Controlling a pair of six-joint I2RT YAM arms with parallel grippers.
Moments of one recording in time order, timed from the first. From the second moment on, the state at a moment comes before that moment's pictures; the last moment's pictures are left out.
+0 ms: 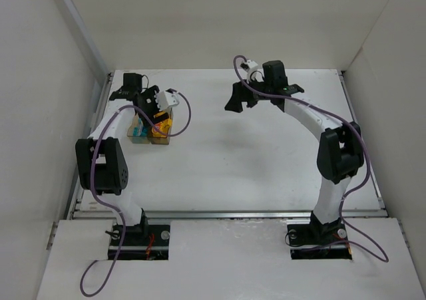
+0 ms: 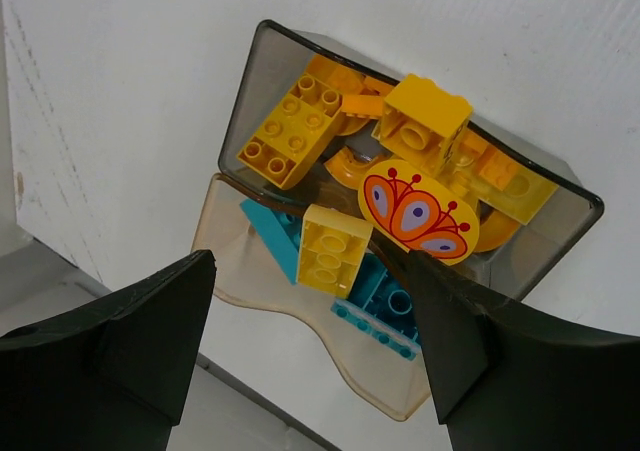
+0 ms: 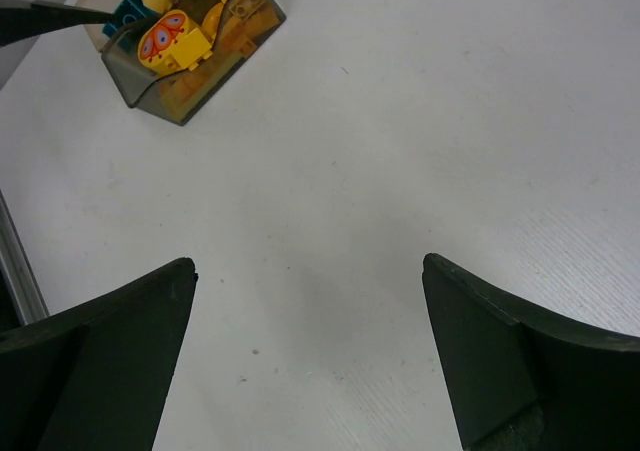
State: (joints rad) left arm -0.02 1.71 1.38 -0.65 0.32 1.19; right arm 0.37 1.90 1.60 -0.28 -0.64 0.04
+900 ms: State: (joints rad) left arm 0.03 1.83 1.43 -0.68 0.33 1.35; right arm 0.36 1.93 1.60 -0.28 -0.71 0.03
